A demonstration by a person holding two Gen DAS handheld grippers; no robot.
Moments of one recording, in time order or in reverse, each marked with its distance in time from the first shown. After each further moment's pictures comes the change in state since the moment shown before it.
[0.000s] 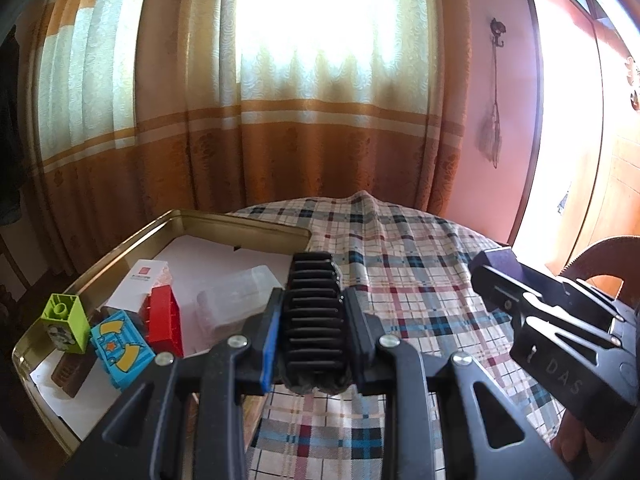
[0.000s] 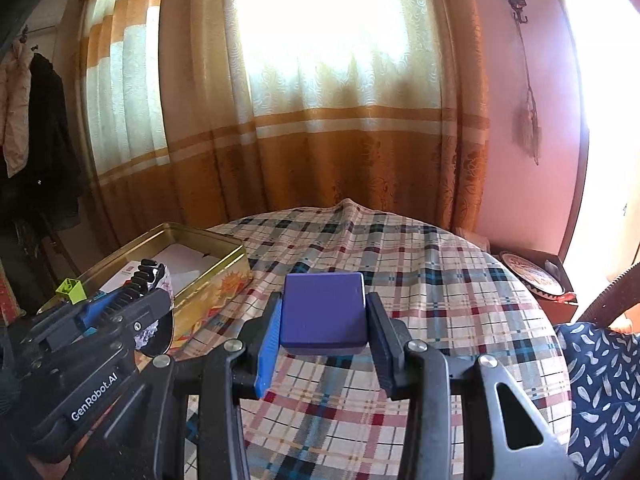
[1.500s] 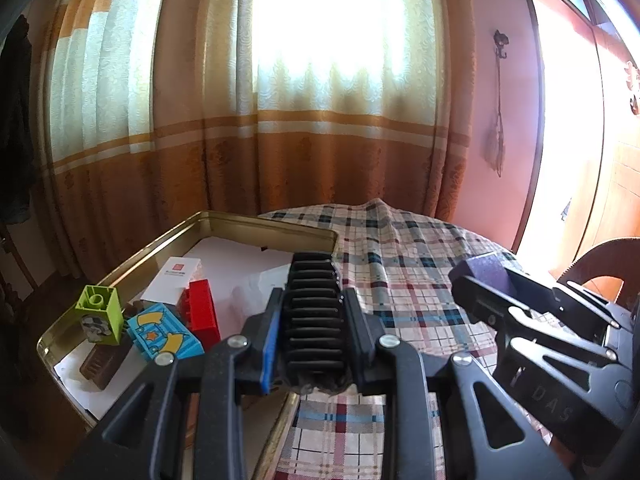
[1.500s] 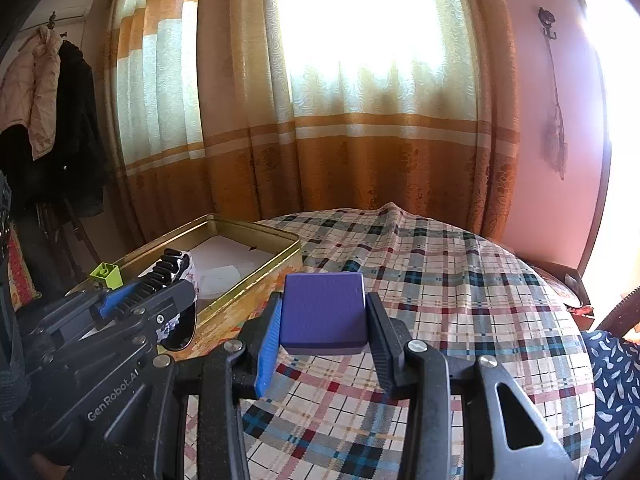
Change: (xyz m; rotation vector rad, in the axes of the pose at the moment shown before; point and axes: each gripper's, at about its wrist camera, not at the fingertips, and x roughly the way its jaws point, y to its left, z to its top) left arm -0.026 0.023 -0.005 -0.008 -0.037 0.018; right arm -0.010 0.043 -0.010 -0.060 -0.016 0.075
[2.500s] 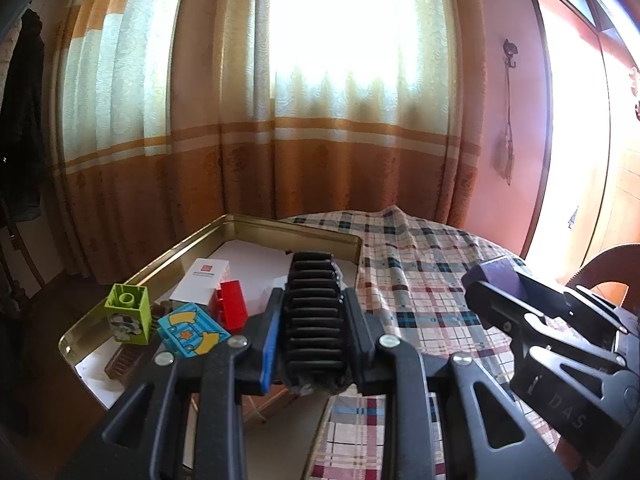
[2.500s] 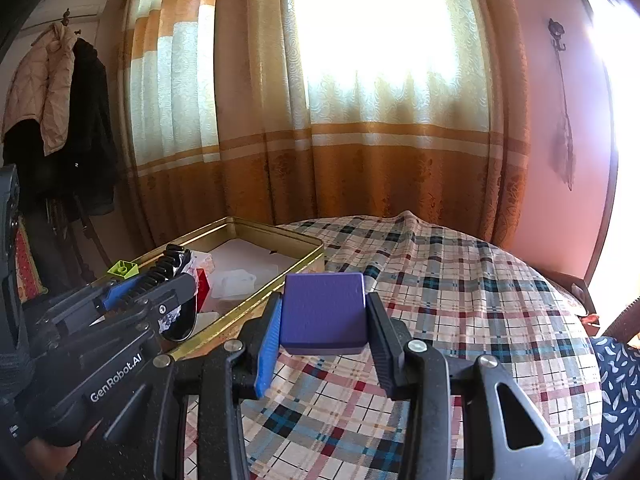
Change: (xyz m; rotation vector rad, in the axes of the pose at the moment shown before) left arm -0.010 0.021 -0.004 -0.020 -0.031 0.034; right arm -0.008 0.019 -0.003 -0.025 -0.035 0.028
